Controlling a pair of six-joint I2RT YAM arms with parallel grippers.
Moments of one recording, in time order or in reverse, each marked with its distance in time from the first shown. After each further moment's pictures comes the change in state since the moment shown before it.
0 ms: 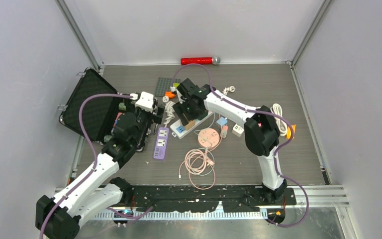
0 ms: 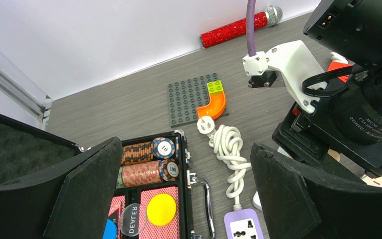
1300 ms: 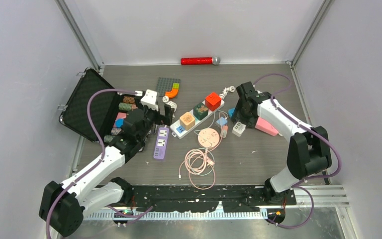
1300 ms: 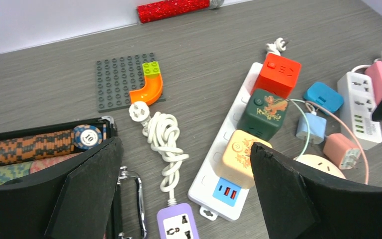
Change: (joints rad) left arm 0.000 0.132 0.002 0.031 0.146 -0.247; right arm -0.428 -0.520 -0.616 -0.005 0.212 0.610
